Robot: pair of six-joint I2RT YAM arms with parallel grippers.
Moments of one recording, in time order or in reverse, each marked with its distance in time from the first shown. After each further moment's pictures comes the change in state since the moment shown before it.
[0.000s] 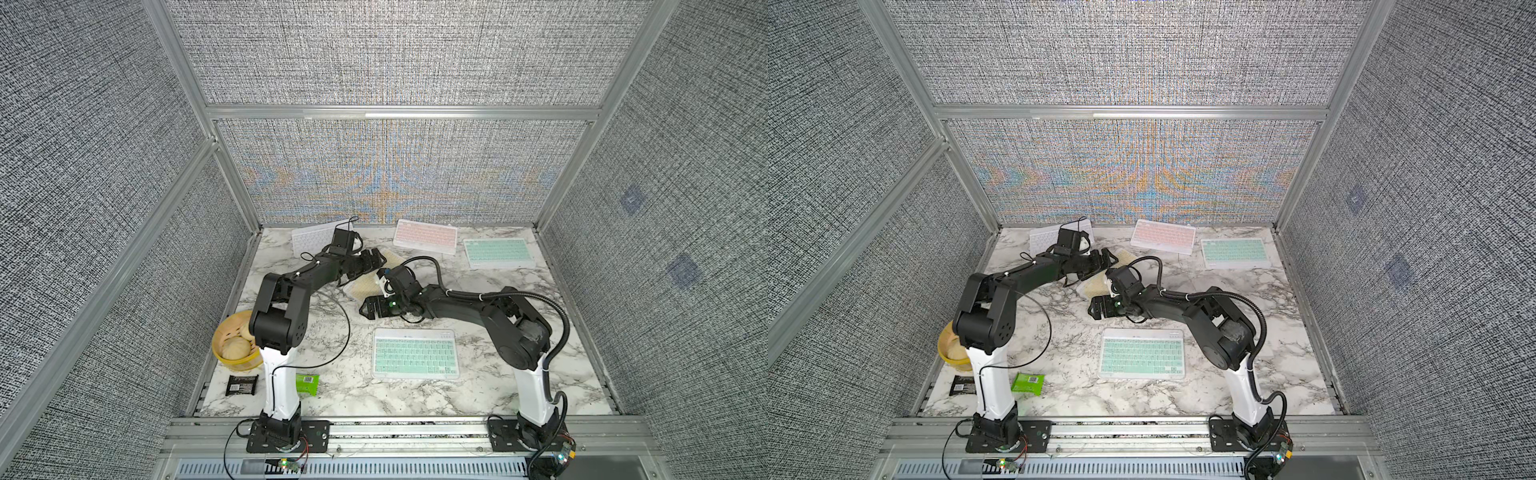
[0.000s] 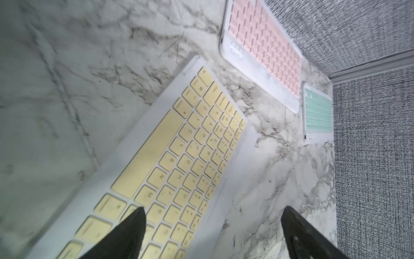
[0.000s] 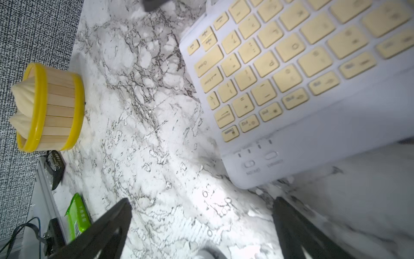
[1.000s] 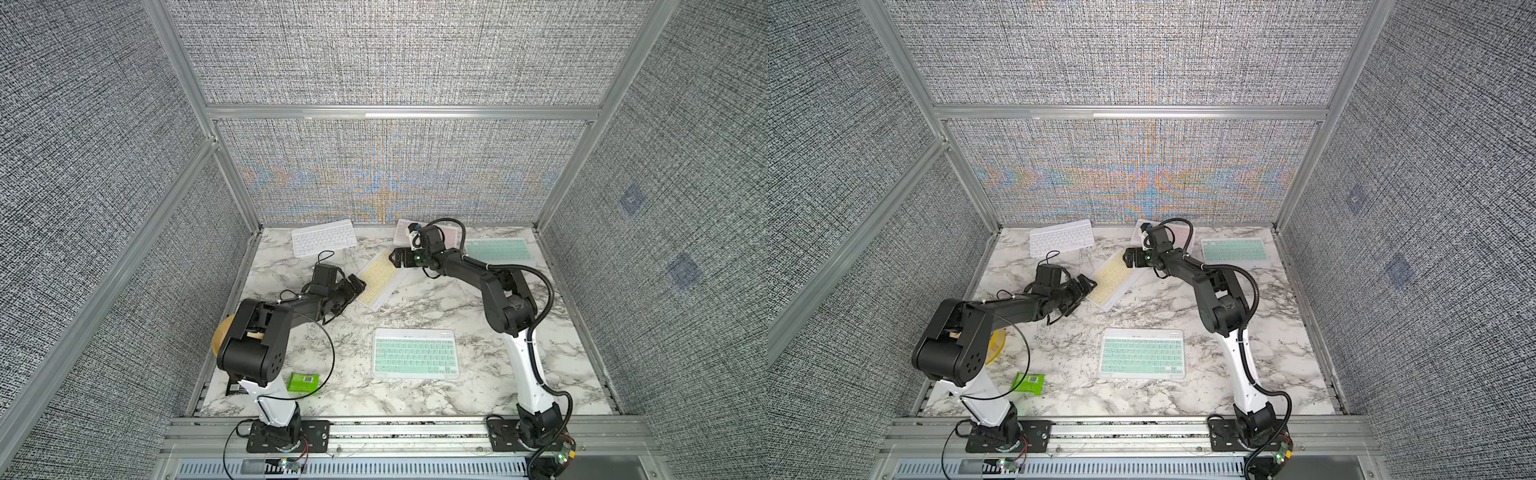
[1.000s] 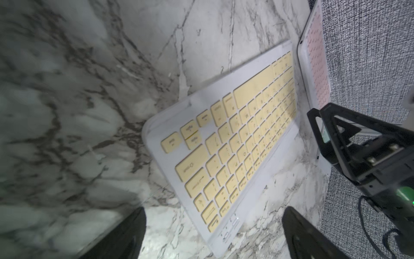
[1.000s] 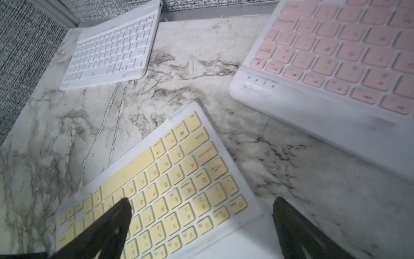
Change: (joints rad) left arm 0.029 -0.224 -0.558 0.330 -0.091 -0.351; right arm -0.347 0.338 0.457 0.023 0.008 -0.208
